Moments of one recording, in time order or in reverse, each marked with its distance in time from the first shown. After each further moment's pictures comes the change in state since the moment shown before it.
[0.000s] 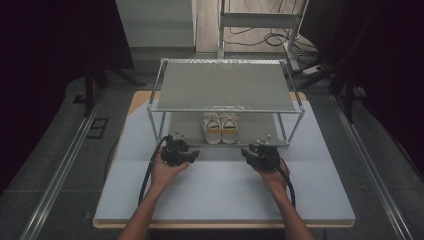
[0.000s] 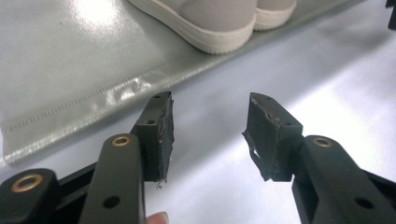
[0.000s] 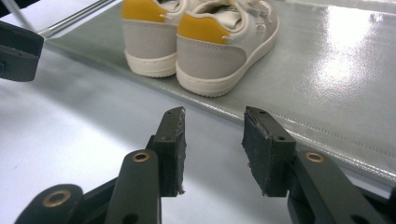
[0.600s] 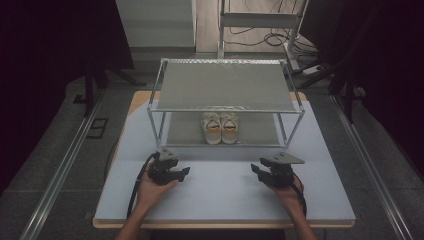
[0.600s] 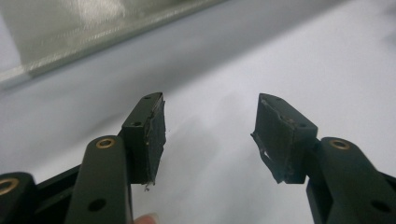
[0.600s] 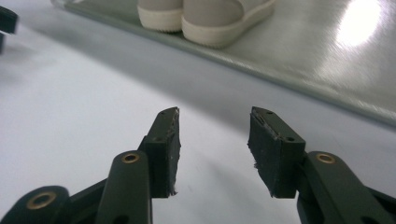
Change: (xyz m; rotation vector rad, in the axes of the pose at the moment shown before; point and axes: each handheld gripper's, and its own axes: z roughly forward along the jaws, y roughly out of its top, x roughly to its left) left arm 0.001 -0.054 -0.030 0.004 -0.001 0.032; right arm -0.010 -0.042 -0.040 0.006 0.032 -0.049
